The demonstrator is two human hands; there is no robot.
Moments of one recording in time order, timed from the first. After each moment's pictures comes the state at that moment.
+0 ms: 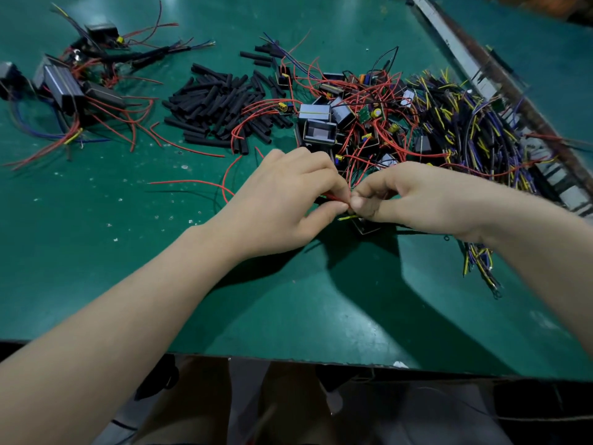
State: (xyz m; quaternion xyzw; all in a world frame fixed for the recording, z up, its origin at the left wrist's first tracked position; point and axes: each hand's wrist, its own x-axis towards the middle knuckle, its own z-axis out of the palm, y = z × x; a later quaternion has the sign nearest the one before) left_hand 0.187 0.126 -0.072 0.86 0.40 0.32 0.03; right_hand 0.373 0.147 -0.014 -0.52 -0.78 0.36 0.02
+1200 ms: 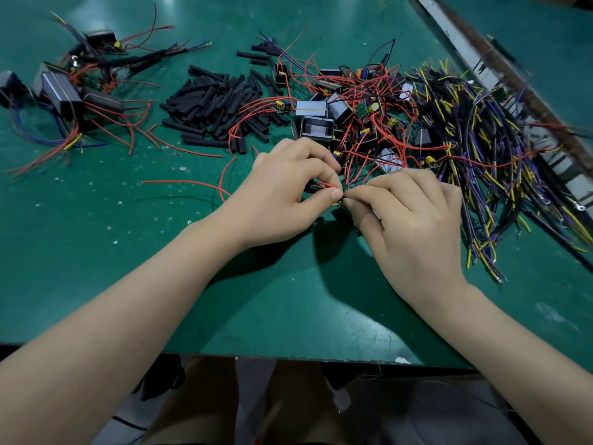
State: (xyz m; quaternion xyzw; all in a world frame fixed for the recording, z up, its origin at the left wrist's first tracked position) left_hand 0.189 0.131 -0.070 0.80 0.46 0.33 0.18; right_hand 0.370 0.109 -0.082 -0.44 -0.80 -0.21 0.35
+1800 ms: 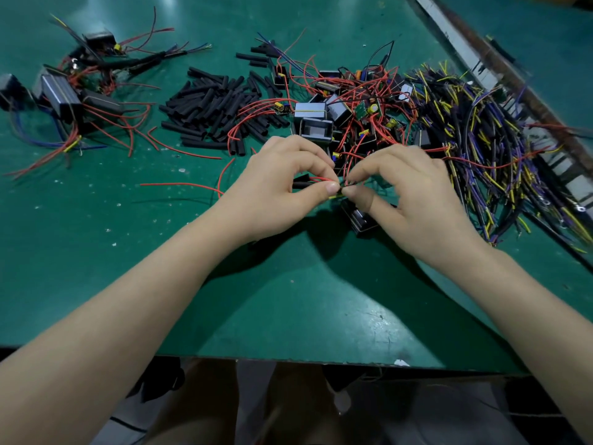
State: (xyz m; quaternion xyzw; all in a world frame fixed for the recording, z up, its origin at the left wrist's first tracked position) left_hand 0.188 0.134 -0.066 0.77 0.47 0.37 0.21; right_hand 0.384 0.139 -0.060 -0.43 -0.86 0.02 0.28
